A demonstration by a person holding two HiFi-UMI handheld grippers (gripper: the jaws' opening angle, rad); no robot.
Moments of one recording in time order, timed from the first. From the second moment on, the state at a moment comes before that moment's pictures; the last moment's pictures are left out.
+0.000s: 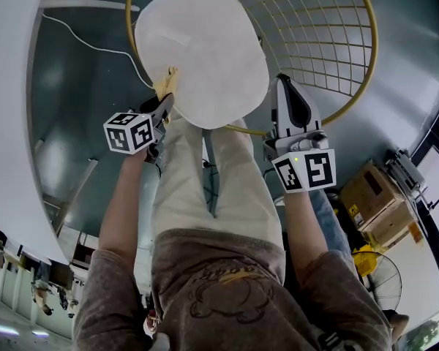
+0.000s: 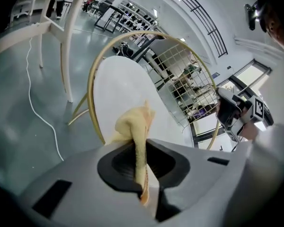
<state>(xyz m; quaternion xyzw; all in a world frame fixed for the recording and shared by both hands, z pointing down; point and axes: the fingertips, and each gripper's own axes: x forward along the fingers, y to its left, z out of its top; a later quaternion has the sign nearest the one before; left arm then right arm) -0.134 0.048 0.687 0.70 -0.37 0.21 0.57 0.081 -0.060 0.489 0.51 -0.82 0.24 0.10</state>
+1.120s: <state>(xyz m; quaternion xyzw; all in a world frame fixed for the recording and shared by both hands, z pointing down) 0.077 0.023 0.687 0.72 -0.20 0.16 0.65 0.112 -0.053 0.486 0.53 -0.81 0.24 0.10</state>
